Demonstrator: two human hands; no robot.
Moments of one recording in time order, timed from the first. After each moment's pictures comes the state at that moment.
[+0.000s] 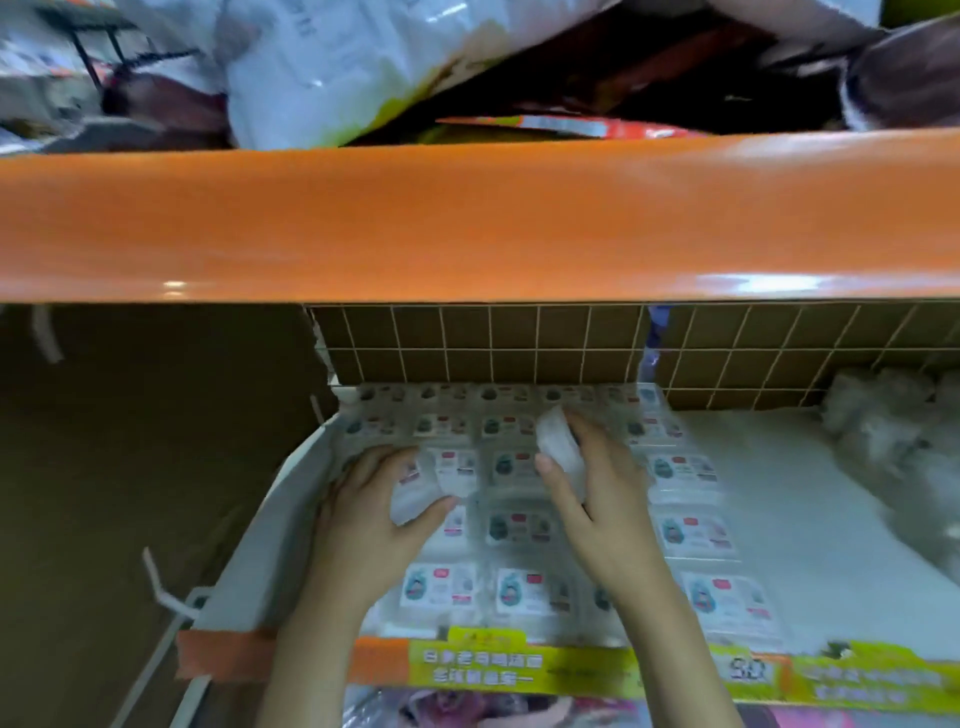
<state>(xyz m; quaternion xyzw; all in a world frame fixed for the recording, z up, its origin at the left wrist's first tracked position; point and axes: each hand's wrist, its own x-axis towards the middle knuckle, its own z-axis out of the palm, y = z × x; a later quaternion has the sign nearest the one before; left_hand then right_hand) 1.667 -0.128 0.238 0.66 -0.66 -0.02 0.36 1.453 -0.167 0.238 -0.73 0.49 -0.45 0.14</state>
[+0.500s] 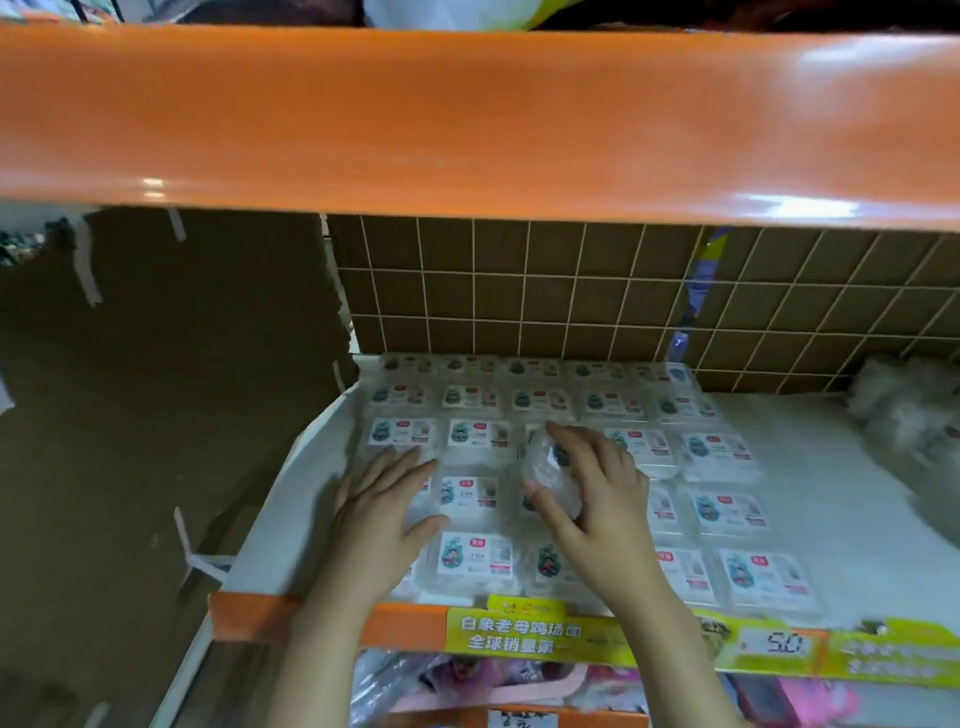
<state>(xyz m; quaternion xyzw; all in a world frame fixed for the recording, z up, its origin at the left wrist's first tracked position) 1.709 -0.121 0.188 0.67 -0.70 -0.02 0.25 1.483 -0.152 0.203 -0.77 0.51 -0.38 0.08</state>
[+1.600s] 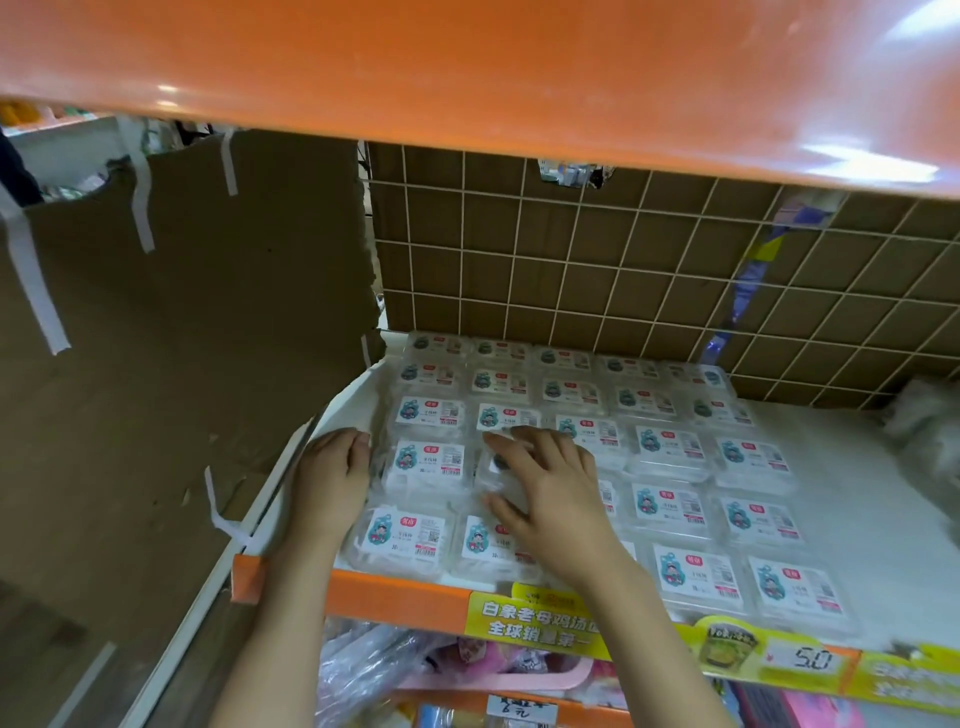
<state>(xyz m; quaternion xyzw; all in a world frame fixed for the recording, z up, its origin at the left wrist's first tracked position) 1.767 -0.142 0.162 0.75 -0.53 -0.07 0.39 1.533 -0.162 0.190 -0.86 0.45 -0.26 0.02</state>
